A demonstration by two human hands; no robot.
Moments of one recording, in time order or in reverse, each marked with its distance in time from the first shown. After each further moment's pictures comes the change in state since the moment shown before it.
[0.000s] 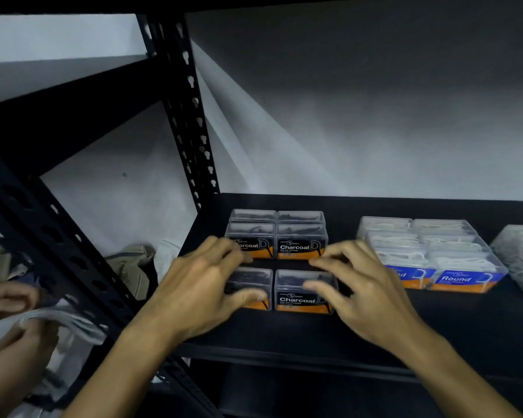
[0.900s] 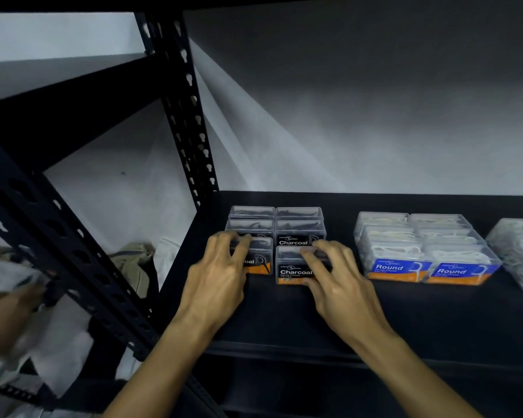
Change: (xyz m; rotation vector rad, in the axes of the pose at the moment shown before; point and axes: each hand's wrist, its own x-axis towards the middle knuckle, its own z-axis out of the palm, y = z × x) left_hand 0.009 0.011 0.045 0.088 0.127 -0.190; right_hand -0.011 -0.009 0.040 -0.254 0.011 0.059
